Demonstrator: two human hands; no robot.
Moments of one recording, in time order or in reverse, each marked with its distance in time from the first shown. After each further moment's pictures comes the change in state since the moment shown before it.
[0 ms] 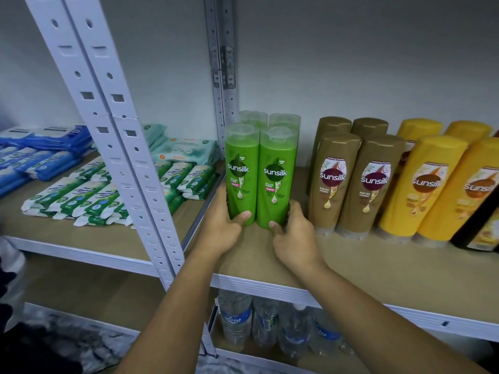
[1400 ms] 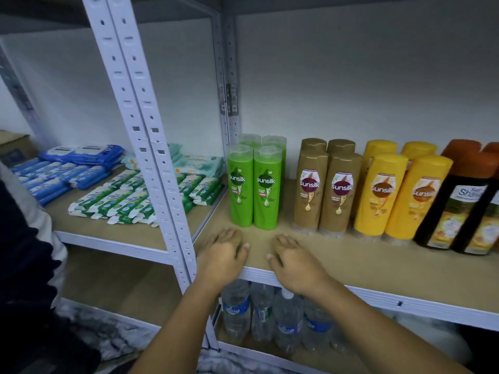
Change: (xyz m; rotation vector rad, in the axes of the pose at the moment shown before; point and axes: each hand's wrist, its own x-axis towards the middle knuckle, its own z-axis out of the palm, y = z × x) left_hand -0.094 0.038 -0.005 0.890 -0.169 0.046; right_hand -0.057 -0.001 -0.059 -0.578 -0.498 -0.232
